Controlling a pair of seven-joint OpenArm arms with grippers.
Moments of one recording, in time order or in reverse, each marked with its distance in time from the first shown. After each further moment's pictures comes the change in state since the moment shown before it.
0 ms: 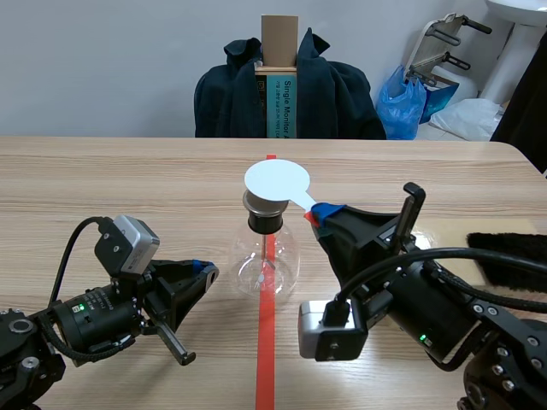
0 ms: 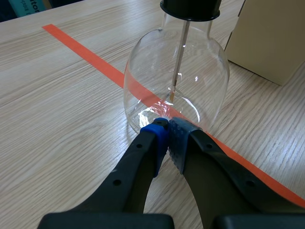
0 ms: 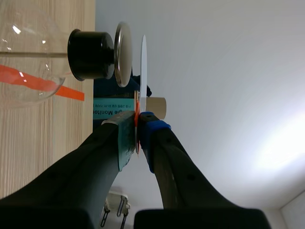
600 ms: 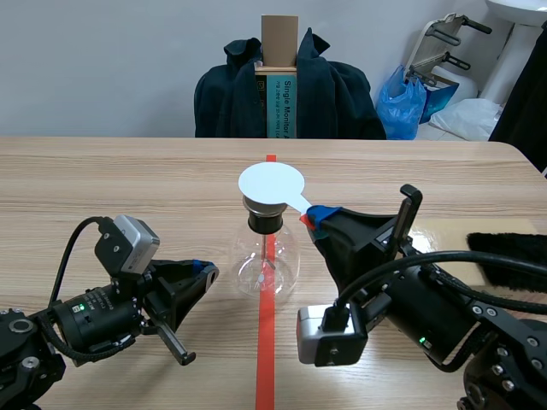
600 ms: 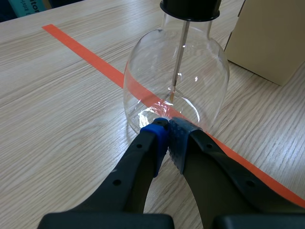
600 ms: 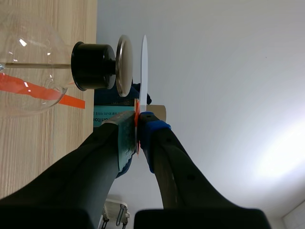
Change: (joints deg) left arm 0.0 0.0 0.0 0.0 0.0 0.0 0.0; right arm 0.0 0.0 0.0 0.0 0.0 0.0 1.4
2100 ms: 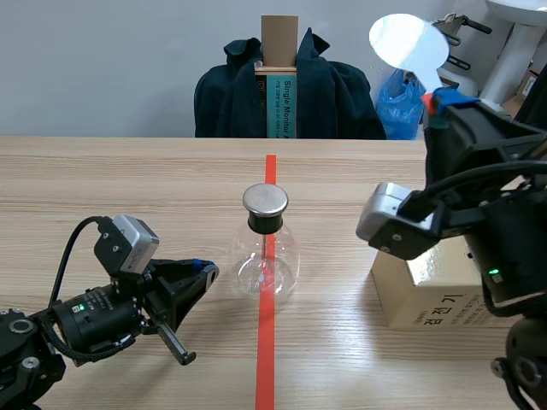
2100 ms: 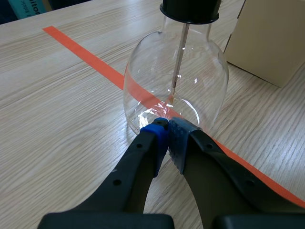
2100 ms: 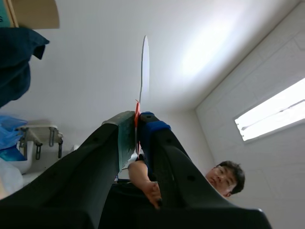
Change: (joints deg) left arm 0.1 0.0 0.0 0.0 0.0 0.0 -0.4; right arm -4.7 1.3 6.6 12.0 2.4 -13.9 -22.2
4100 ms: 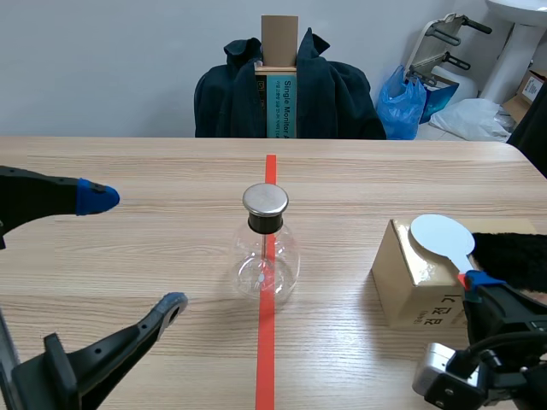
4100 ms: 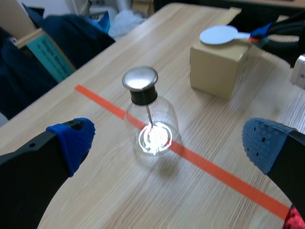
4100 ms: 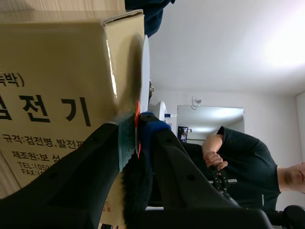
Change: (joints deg) left arm 41.8 -11.6 -28.8 59.8 -1.9 -0.2 22.5; right arm -8.6 -0.2 6.0 -21.2 5.3 0.2 5.7
